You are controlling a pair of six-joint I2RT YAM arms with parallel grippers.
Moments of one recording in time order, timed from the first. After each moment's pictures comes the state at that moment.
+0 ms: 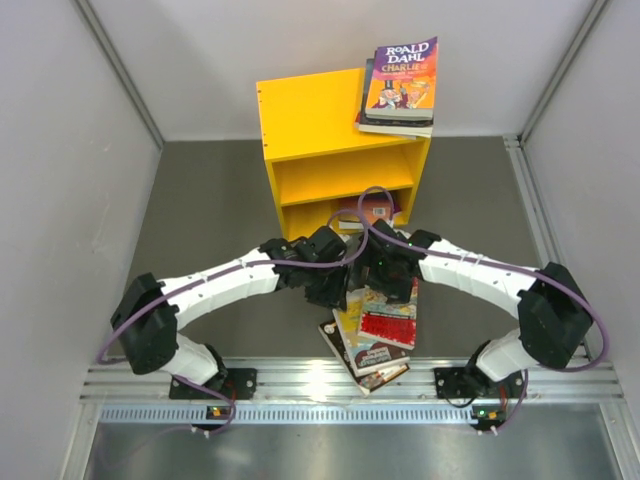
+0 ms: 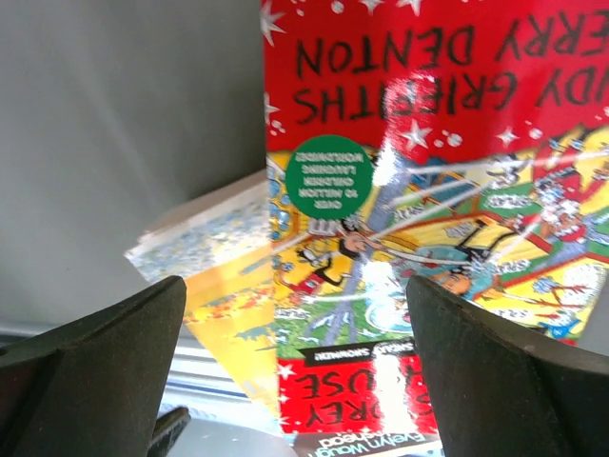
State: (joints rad) left arm -0.94 1.47 1.08 -0.68 0.16 -0.66; right arm 0.82 1.47 1.01 -0.74 0.05 1.07
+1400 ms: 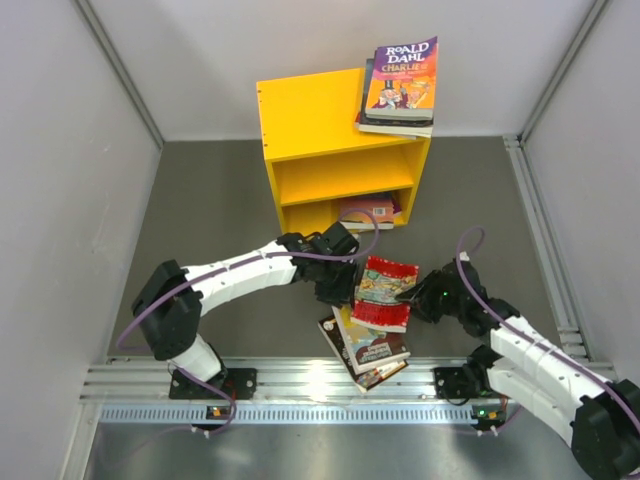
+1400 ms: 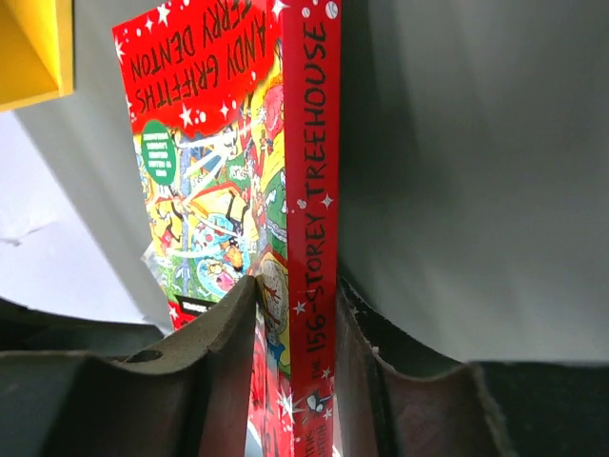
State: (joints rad) left arm -0.94 1.61 1.16 -0.68 0.19 -0.69; right arm 0.46 0.78 0.26 -0.25 -0.17 1.23
